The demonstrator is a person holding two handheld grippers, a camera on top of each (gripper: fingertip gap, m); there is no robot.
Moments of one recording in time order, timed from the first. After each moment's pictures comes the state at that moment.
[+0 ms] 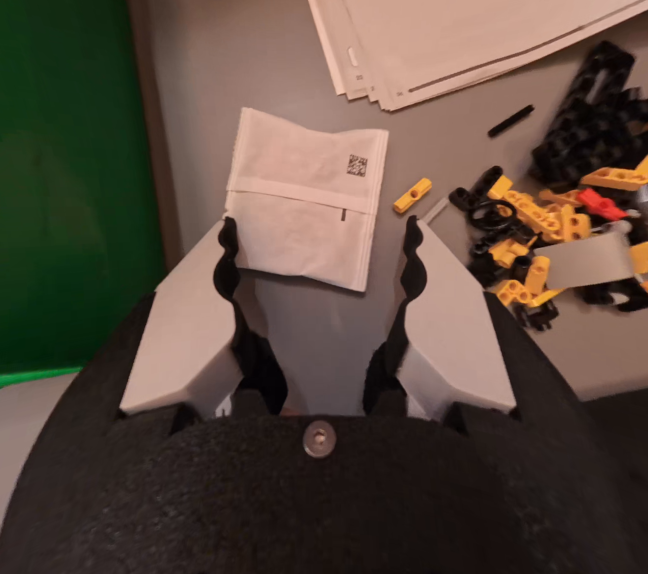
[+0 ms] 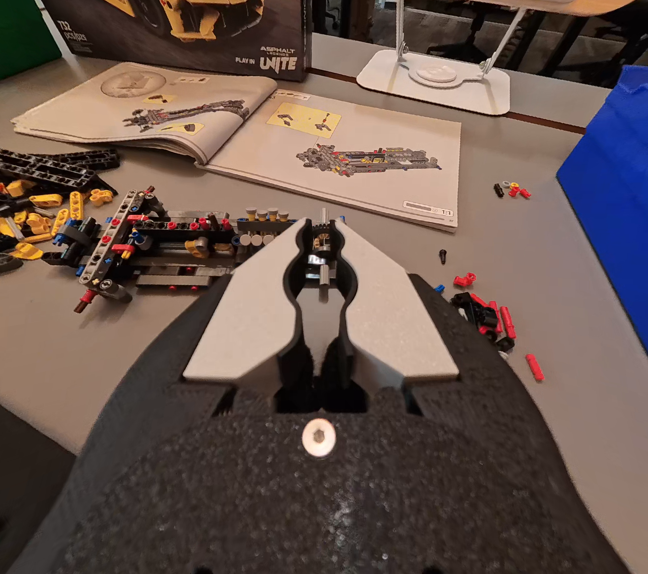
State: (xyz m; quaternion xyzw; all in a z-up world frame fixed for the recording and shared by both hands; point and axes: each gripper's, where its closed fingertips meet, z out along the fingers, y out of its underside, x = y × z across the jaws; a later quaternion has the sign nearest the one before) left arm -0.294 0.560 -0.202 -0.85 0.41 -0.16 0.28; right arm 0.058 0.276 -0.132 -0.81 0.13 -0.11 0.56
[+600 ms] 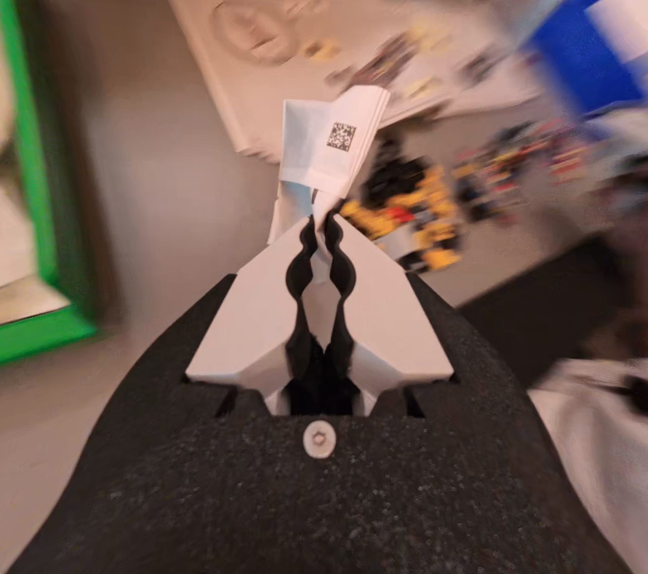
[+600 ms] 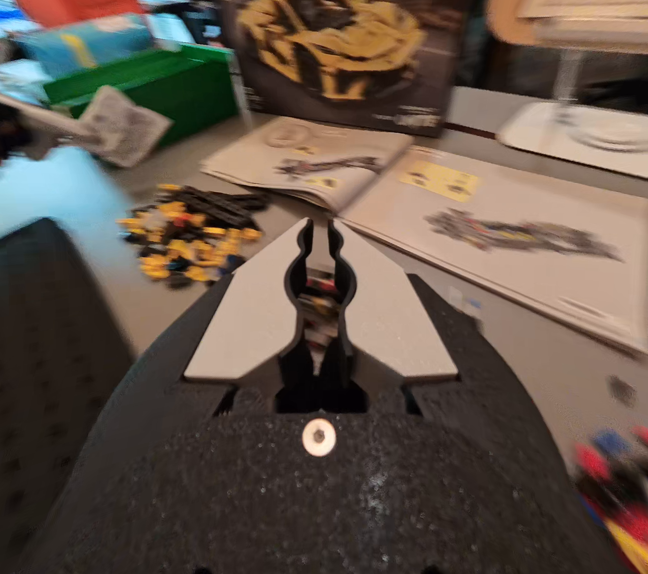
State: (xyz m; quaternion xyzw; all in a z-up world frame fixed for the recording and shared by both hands) left arm -0.291 0.520 -0.129 -0.79 0.40 -0.36 0.28; right arm -0.017 0.328 -0.099 -0.79 0.02 0.05 0.61
